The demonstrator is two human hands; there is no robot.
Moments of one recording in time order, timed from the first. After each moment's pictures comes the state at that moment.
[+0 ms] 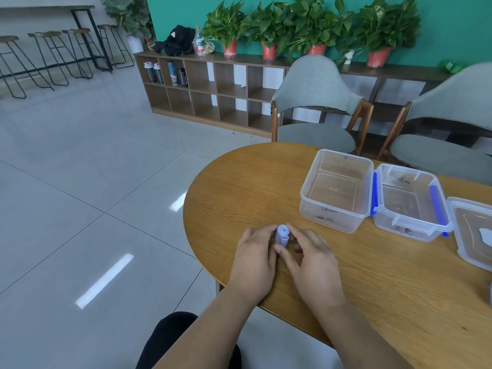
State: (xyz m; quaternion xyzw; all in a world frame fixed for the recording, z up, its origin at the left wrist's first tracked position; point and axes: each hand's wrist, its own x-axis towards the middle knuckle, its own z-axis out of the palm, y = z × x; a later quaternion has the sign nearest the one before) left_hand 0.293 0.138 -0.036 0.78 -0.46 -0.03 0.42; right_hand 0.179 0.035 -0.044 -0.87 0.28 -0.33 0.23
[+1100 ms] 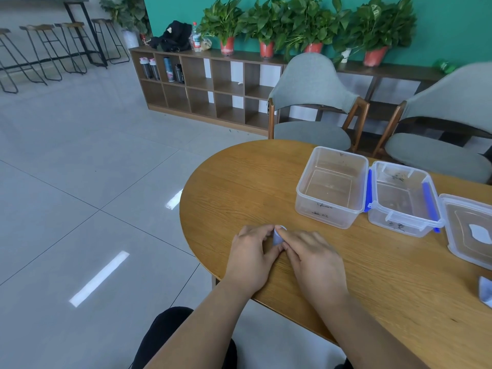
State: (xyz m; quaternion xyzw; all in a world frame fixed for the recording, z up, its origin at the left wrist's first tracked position) left_hand 0.295 0.135 -0.043 0.79 -0.43 -0.05 0.43; right_hand 0.162 0.025 -0.051 -0.92 0.22 -0.33 0.07
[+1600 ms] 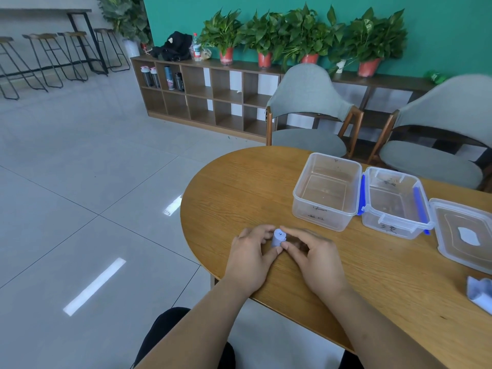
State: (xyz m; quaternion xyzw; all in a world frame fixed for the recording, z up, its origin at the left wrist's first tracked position) left_hand 0.295 0.137 -0.043 0.79 -0.43 -0.07 0.42; right_hand 0.159 0.013 -0.031 -0.86 0.22 -0.32 0.33
